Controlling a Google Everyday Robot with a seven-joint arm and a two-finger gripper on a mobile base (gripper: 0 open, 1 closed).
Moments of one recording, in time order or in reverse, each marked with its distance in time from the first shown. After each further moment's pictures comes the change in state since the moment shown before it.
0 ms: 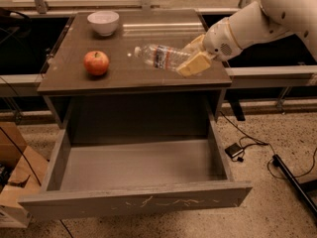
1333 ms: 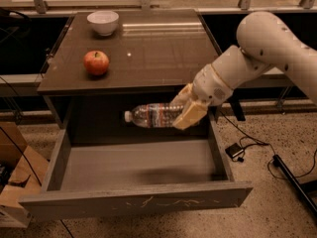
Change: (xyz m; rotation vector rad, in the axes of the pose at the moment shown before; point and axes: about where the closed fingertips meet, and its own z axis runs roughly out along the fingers) arm 0.062 0.119 0.042 -0.324 0.127 -0.046
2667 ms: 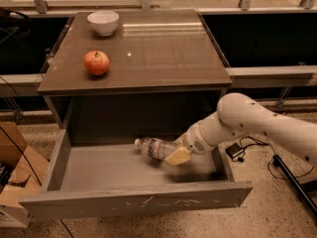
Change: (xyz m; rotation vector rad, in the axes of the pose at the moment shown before) arm 0.114 -0.005 0.130 0.181 0.021 0.404
